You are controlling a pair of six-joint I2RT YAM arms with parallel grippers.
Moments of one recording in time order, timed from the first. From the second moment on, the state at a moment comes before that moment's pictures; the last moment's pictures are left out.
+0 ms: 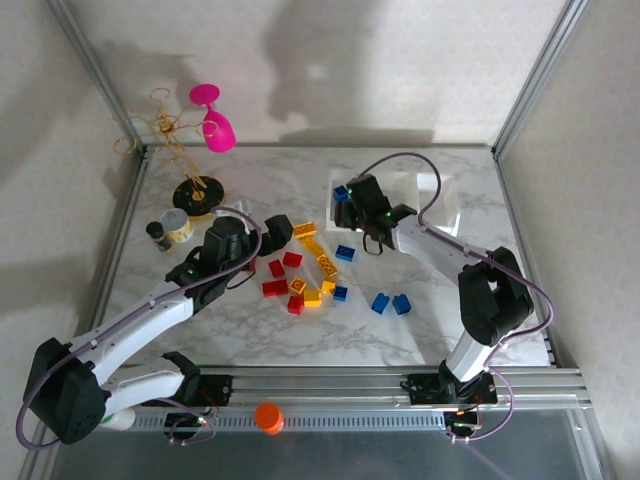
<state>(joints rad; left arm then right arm) -0.56 1.08 0.72 -0.07 -0.10 -0.82 0.62 1.68 1.20 -0.35 0.18 0.50</state>
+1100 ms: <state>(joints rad) -0.65 1.01 0.59 -0.10 -0.14 -0.84 0.78 1.83 1.07 -0.31 0.34 0.91</state>
